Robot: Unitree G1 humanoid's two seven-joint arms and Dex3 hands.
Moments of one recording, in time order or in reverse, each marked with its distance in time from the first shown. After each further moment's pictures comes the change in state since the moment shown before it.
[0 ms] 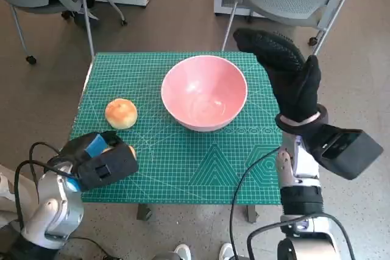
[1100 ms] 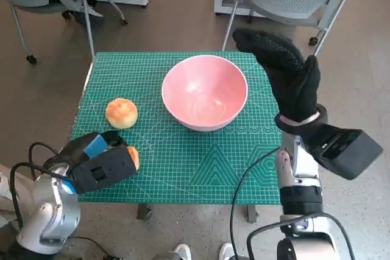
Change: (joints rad) left arm 0.027 -0.004 0.067 -0.124 0.006 0.000 -0.084; right arm 0.000 0.003 -0.001 -0.003 0.001 0.001 0.004
